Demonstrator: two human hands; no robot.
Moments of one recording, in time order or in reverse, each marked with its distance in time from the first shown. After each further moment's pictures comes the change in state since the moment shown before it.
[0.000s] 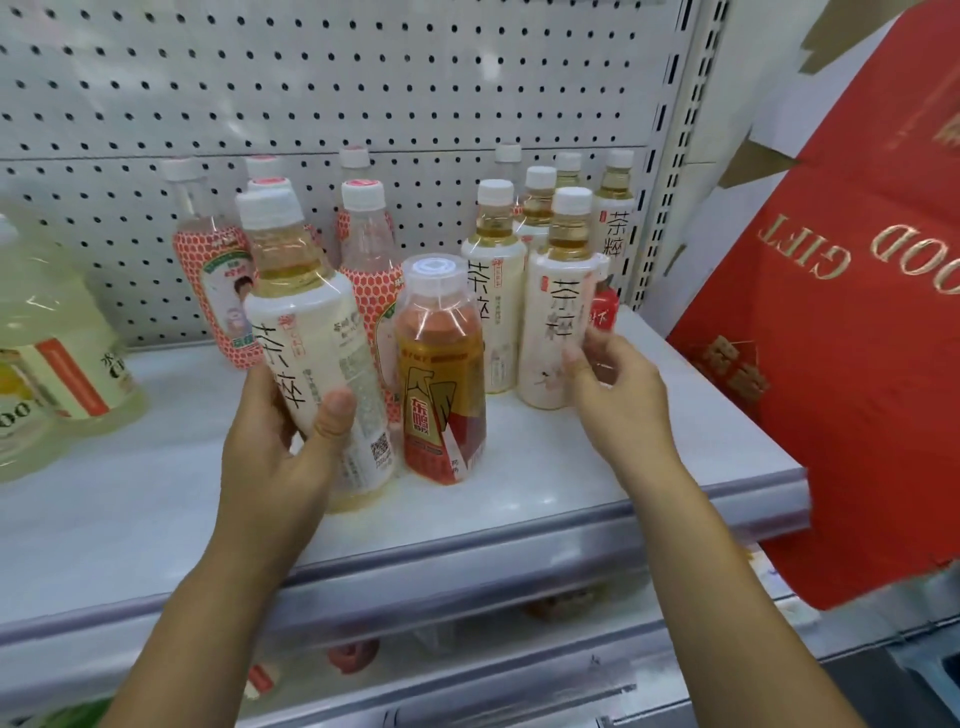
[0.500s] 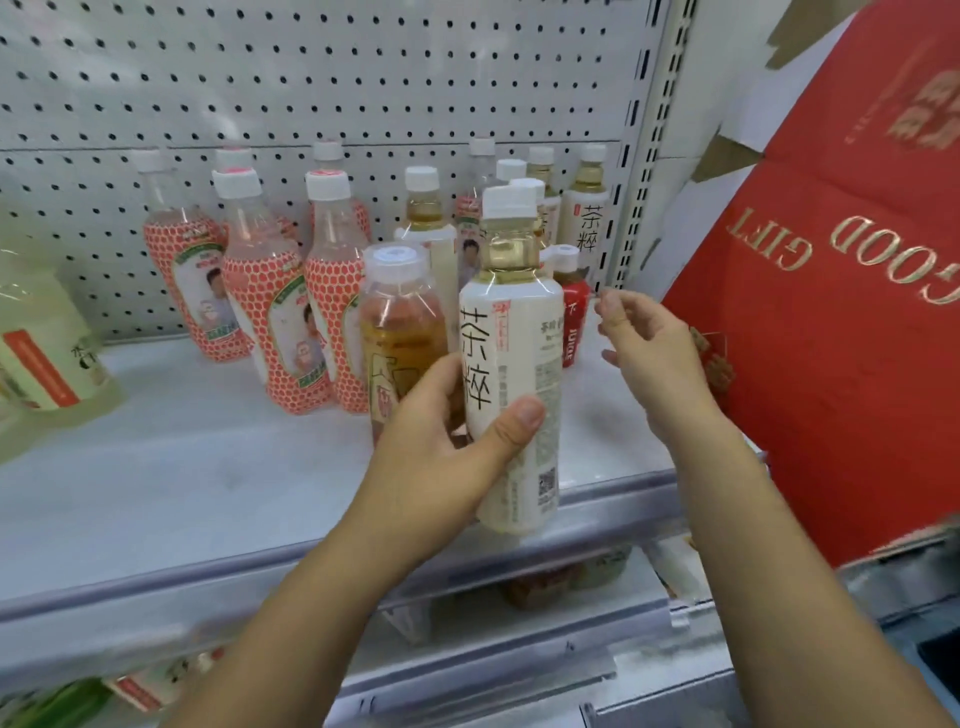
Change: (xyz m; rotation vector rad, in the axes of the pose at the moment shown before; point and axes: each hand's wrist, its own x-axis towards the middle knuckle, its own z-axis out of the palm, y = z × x) left_hand -0.024 0.055 0.094 -0.159 -0.389 -0.175; right_hand 0.043 0.017 -0.052 0.101 -0.052 0.022
